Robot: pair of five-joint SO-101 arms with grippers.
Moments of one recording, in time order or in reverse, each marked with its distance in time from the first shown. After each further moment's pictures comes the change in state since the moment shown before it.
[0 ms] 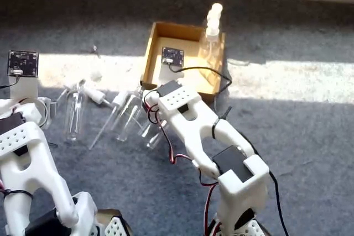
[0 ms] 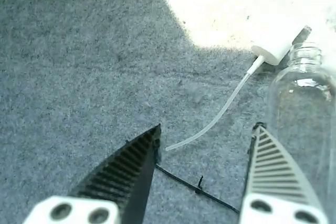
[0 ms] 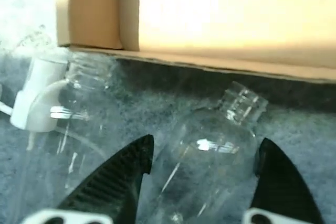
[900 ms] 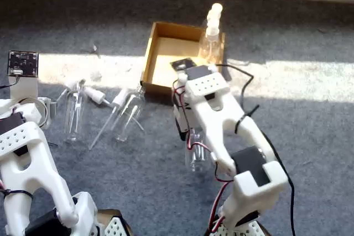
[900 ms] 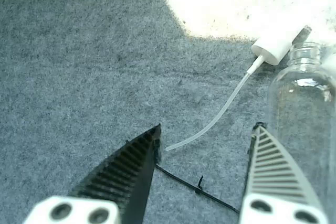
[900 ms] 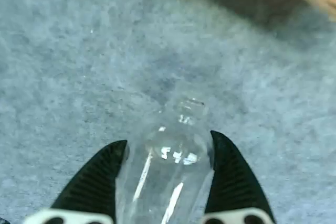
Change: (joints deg) left arm 0.0 0.0 0.0 0.0 0.0; right arm 13.5 -8.5 -1.3 32.7 38.2
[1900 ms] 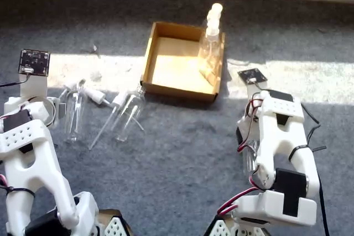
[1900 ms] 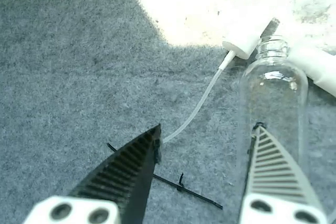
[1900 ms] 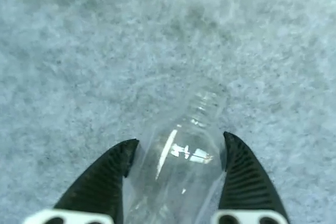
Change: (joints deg) left arm 3.5 0.0 0.0 2.5 0.0; right arm 31.6 -11.6 26.3 -21.7 27.6
